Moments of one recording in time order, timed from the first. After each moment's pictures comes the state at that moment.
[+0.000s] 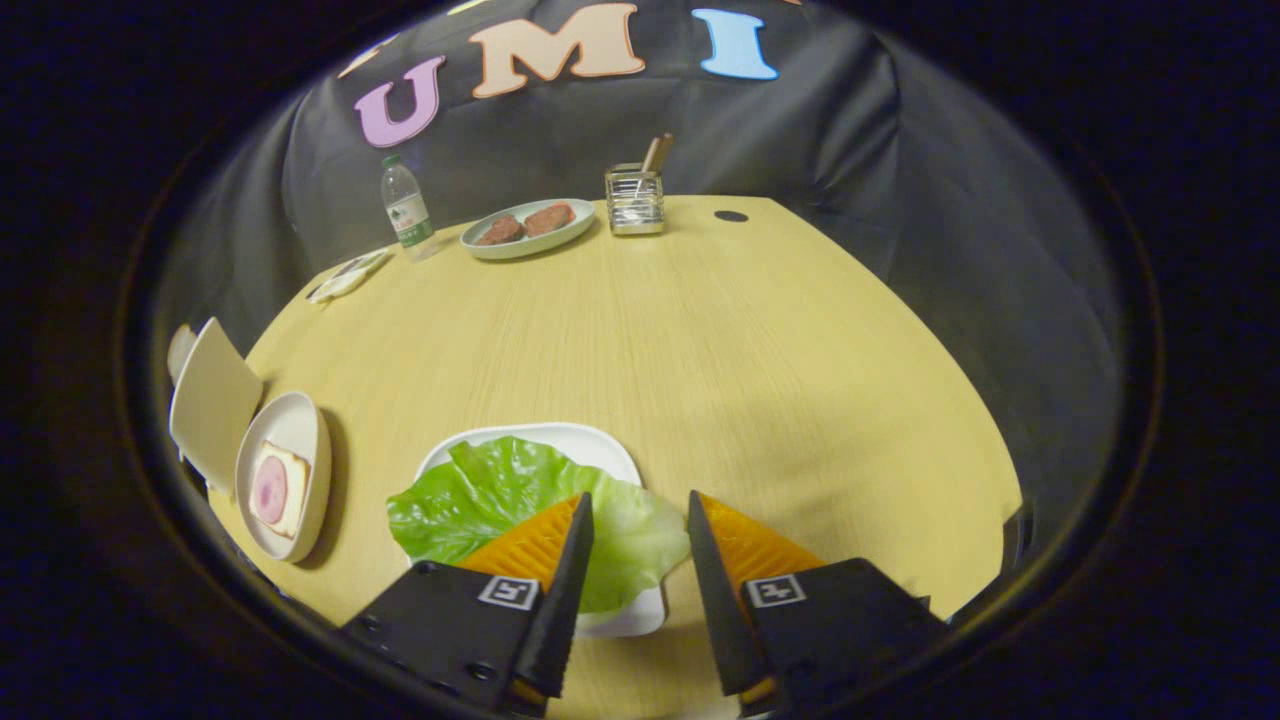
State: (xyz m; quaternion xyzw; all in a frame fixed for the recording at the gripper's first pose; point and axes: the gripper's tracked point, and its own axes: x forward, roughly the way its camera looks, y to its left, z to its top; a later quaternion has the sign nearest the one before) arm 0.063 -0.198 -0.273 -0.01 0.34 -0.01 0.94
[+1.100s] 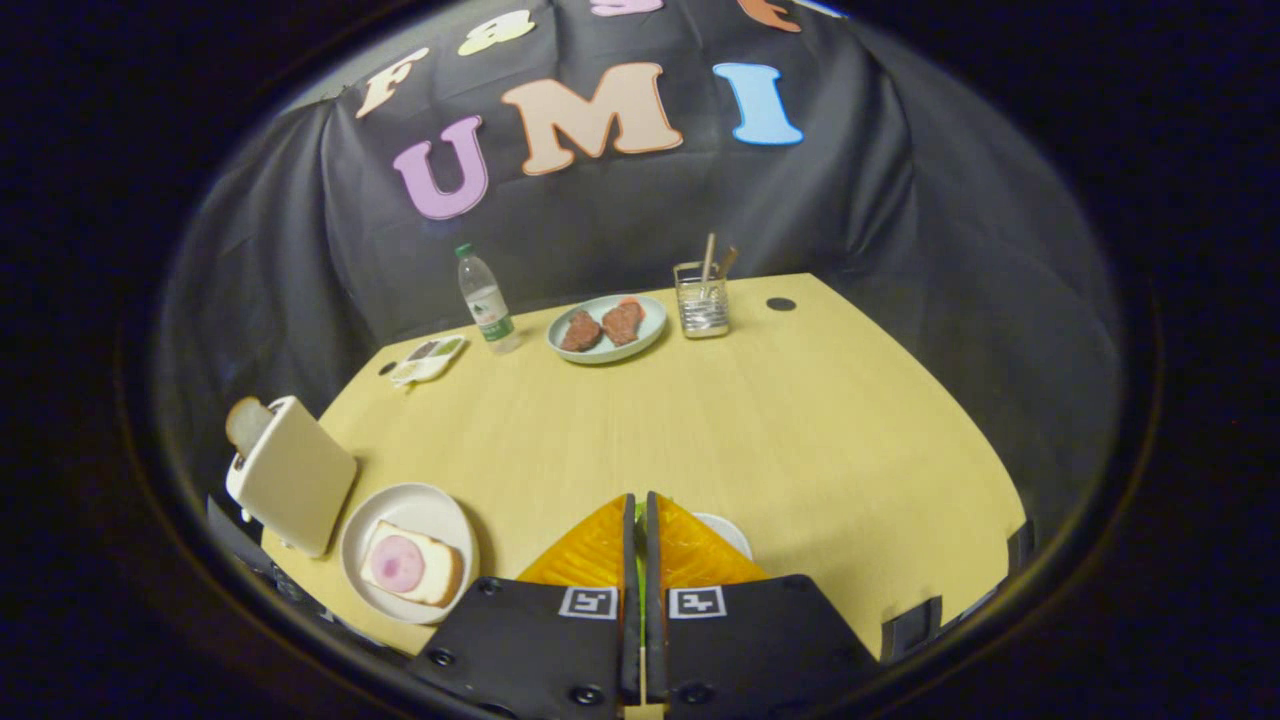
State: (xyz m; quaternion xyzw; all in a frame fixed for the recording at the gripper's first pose) arm 0.054 -0.108 -0.158 0.04 0.24 0.05 0.97
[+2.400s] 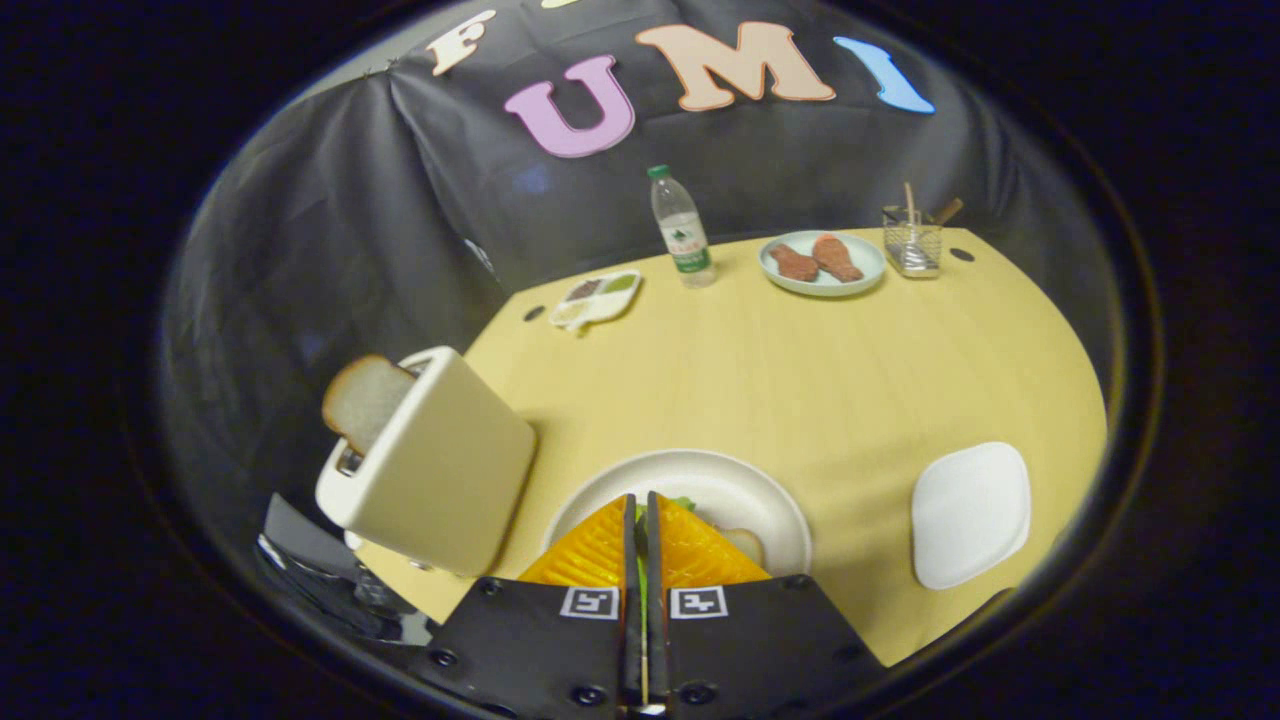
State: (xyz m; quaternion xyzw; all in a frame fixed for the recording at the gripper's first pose) arm 0.019 0.112 -0.213 0.04 0.33 0.15 0.93
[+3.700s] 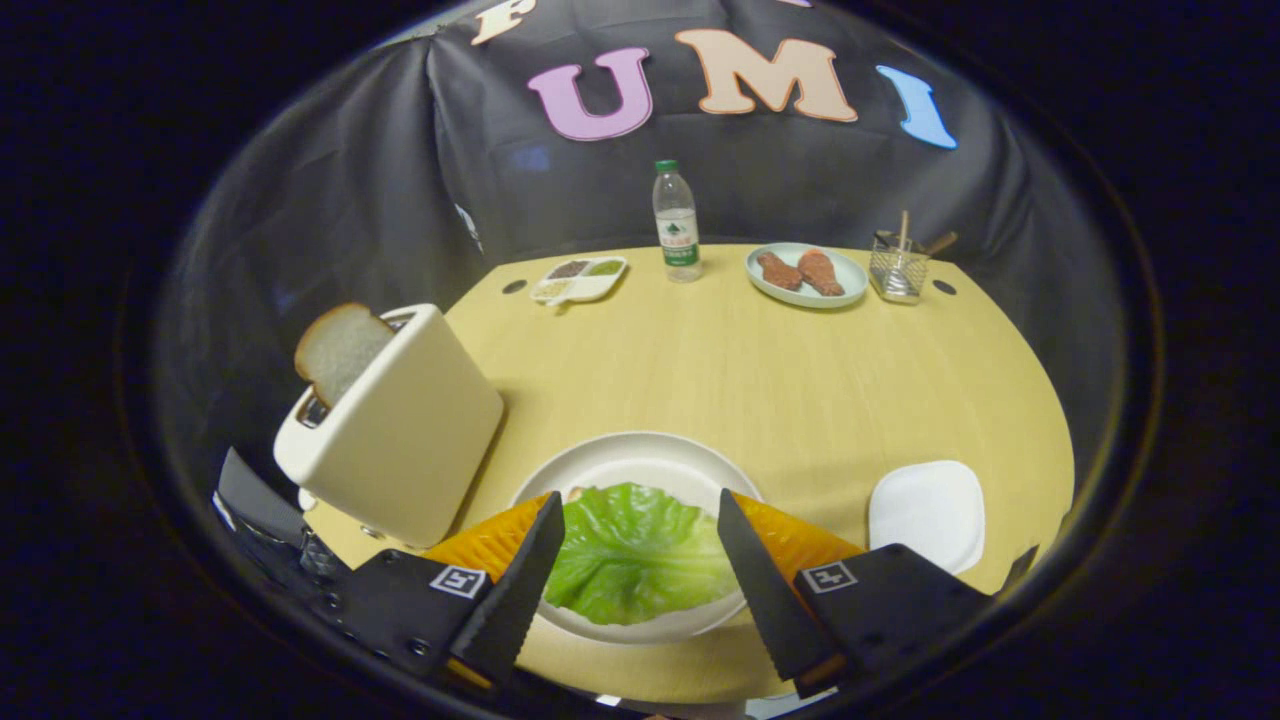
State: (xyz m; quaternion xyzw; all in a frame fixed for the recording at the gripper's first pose) arm 0.002 0.132 -0.196 -0.01 0.31 0.16 0.94
